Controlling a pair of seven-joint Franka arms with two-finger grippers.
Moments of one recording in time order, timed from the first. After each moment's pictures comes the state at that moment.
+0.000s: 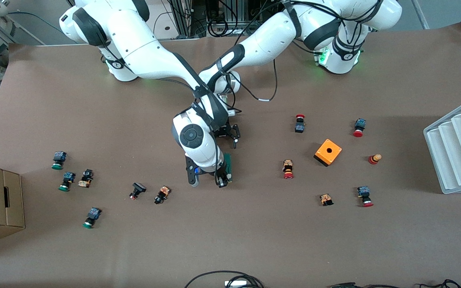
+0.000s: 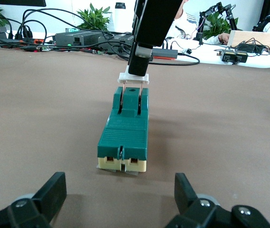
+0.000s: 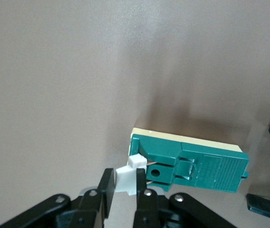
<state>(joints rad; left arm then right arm) -0.92 1.02 -0.34 -1.60 1.82 1.80 -2.58 0.77 0.78 -0.14 -1.47 0.30 2.44 1.86</state>
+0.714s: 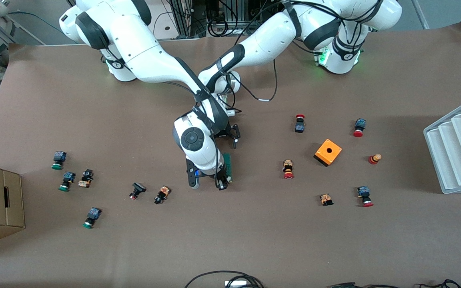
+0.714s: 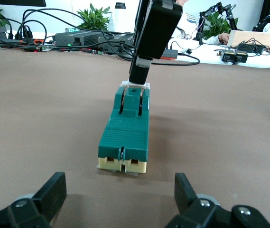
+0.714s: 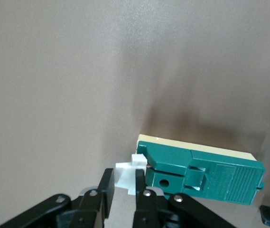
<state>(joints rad) -0.92 1.02 -0.34 -1.60 1.82 1.80 -2.58 0.76 0.81 -0.14 -1.45 0.30 2.46 1.86</state>
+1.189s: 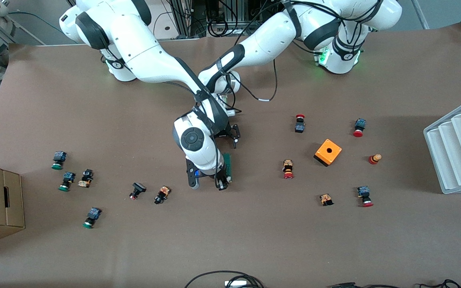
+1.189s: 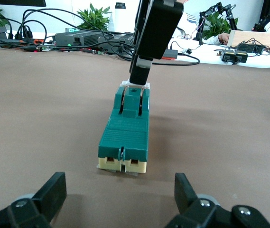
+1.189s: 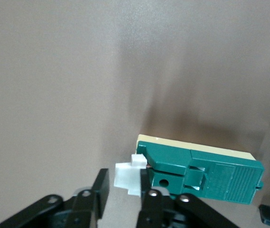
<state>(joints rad) -0.92 1.02 -0.34 -1.60 1.82 1.80 -2.58 0.76 0.81 -0.15 -1.45 0.31 2.45 1.86</state>
